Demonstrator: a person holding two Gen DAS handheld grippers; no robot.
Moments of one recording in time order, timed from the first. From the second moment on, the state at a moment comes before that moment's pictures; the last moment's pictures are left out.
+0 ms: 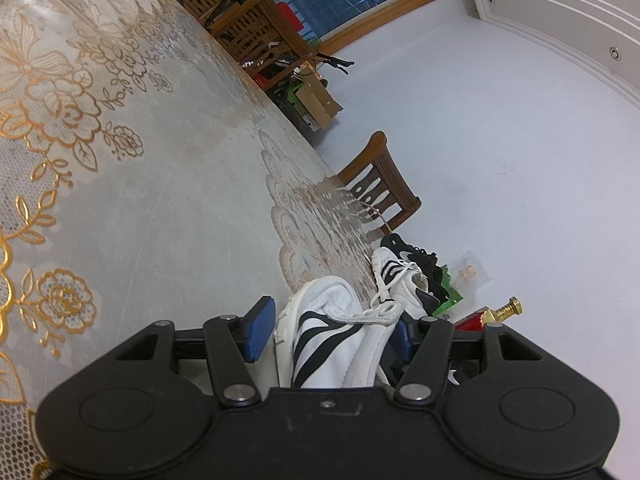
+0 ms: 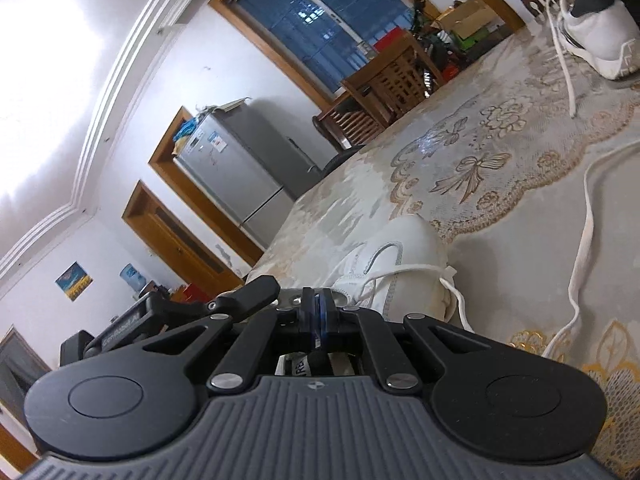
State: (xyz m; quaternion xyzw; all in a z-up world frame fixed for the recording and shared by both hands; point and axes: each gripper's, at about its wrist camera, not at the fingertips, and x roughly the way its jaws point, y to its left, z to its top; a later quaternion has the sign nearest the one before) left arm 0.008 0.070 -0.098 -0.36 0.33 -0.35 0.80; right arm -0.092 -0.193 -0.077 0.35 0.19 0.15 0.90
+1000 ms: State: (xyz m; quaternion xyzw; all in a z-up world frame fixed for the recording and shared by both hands) left arm -0.032 -0.022 -0.027 0.17 0.30 -0.29 0.89; right arm -0.063 -0.256 -0.074 0.36 0.27 0.31 0.84
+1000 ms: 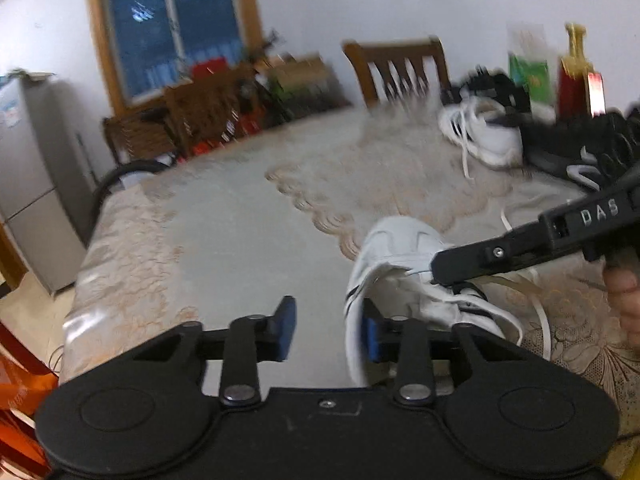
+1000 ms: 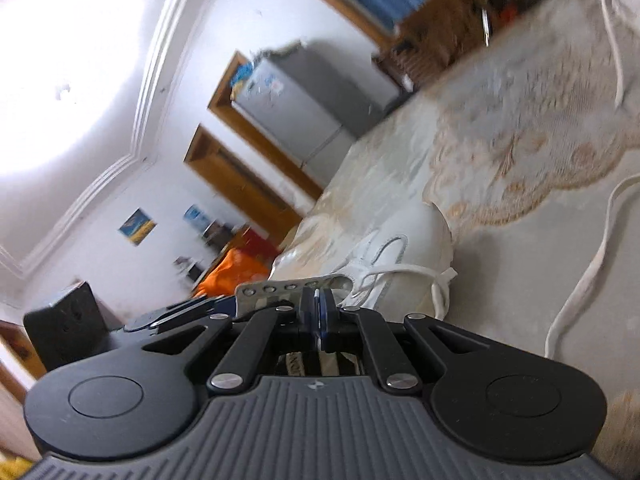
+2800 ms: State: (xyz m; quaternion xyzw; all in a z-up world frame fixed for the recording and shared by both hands) left arm 0.093 0.093 -0.116 -0.54 0.56 -0.16 0.61; right arm 0.000 -0.133 -0.047 0.10 0.29 0.13 0.94
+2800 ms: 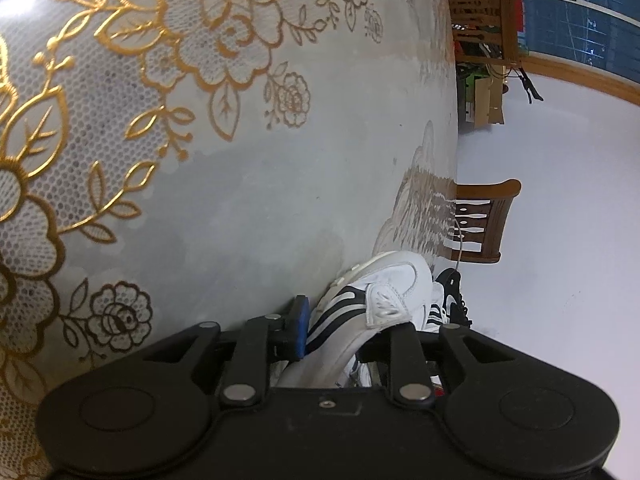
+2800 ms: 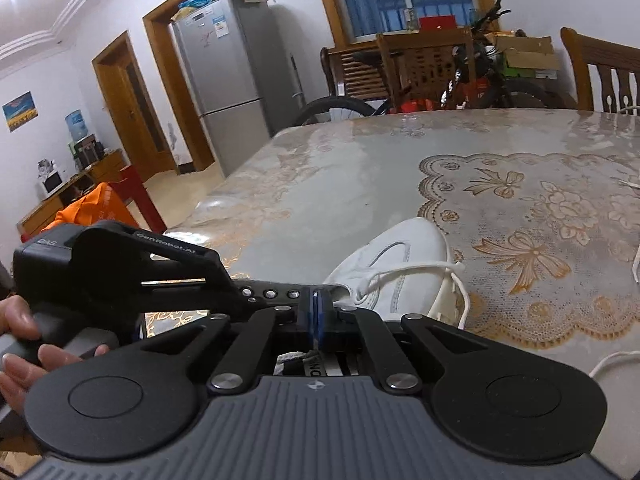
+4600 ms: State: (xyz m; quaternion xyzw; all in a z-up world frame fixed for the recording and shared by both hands) left arm 0.115 0.074 -0.114 -0.49 0.49 -0.31 0.65; right arm 0.025 -0.116 -0.012 0.00 0.39 0.12 0.91
